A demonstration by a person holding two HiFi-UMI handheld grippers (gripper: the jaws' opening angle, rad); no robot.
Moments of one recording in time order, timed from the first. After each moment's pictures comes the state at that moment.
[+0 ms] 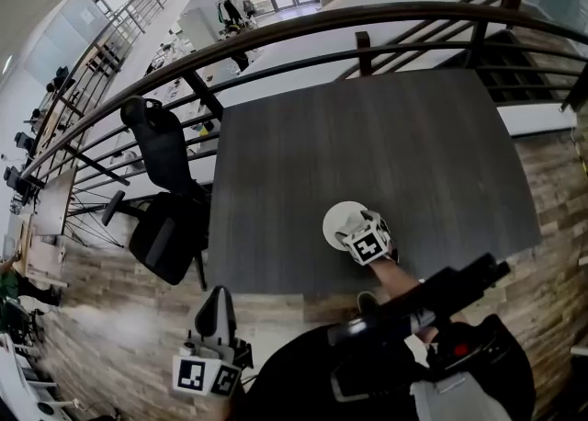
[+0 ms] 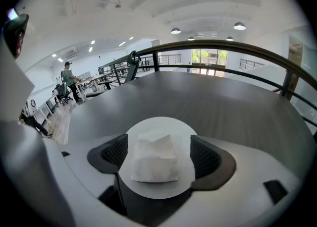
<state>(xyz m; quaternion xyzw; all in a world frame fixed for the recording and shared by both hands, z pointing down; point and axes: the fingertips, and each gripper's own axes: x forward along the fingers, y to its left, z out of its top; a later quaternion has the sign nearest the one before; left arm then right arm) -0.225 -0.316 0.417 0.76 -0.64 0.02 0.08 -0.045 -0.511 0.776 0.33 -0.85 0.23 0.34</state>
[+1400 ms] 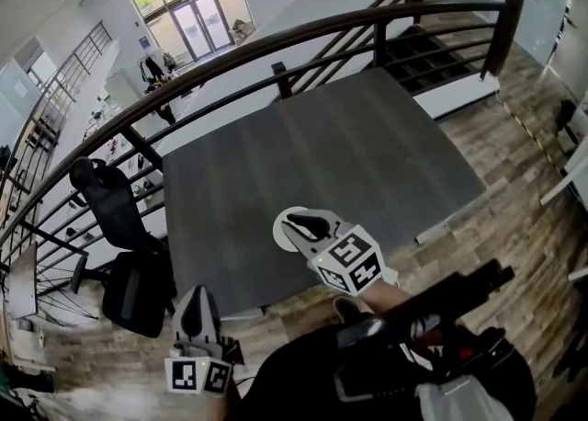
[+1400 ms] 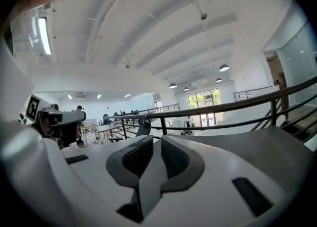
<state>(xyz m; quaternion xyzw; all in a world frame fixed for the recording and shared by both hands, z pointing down) -0.192 -0.297 0.406 0.83 -0.55 -0.03 0.05 -0.028 -0.405 0.472 0.38 -0.92 0.10 0.05</state>
